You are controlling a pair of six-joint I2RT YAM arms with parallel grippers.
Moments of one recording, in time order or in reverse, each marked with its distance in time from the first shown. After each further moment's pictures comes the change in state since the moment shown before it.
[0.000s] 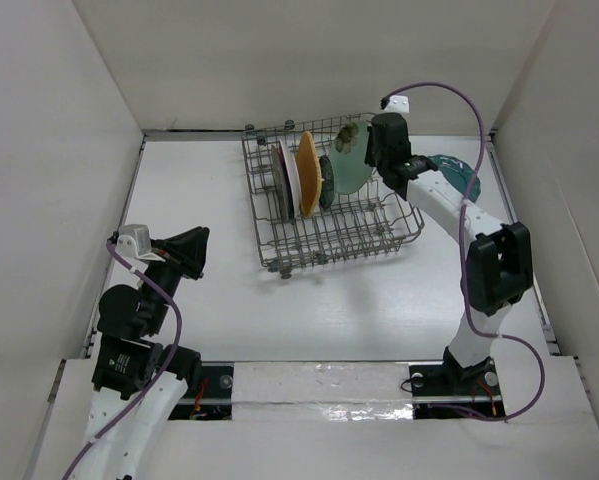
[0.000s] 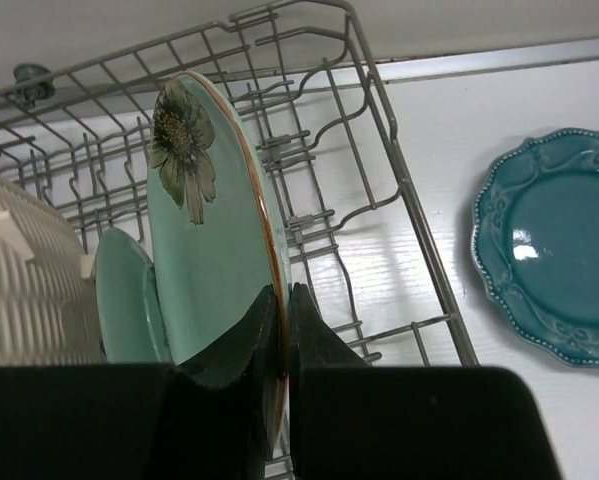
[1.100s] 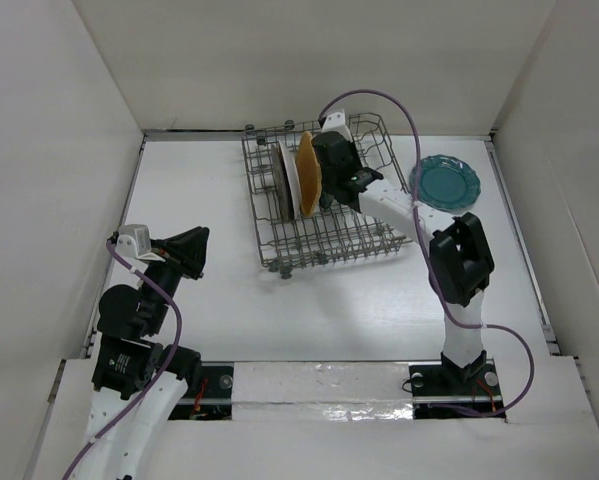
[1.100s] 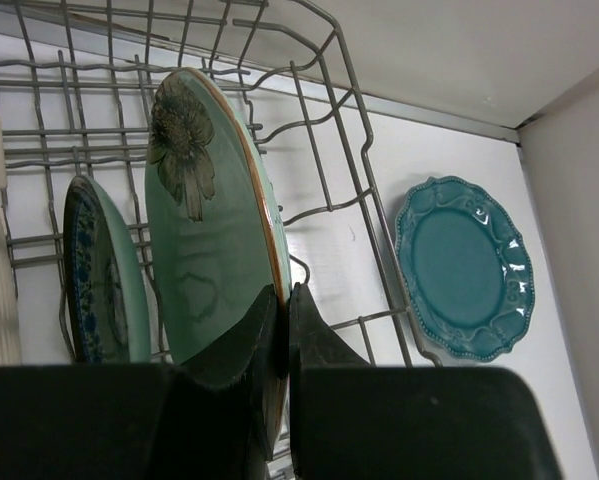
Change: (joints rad) left arm 0.000 0.000 0.000 0.000 -0.001 0.000; right arm 0.240 0.190 0.138 0.008 0.425 -0.355
